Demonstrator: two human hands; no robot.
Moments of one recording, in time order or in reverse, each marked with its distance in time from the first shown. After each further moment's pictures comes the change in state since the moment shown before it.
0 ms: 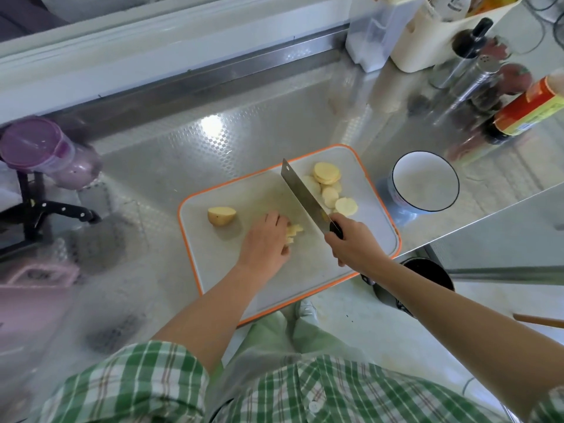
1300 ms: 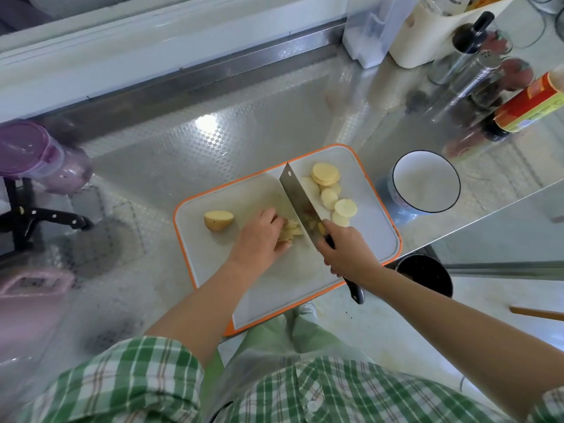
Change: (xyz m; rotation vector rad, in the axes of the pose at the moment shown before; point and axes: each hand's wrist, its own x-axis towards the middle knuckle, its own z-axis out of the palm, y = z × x) left_hand 0.013 -0.015 -0.008 -0.034 -0.007 0.048; right_hand 0.001 -0.008 0.011 -0.055 -0.001 -0.016
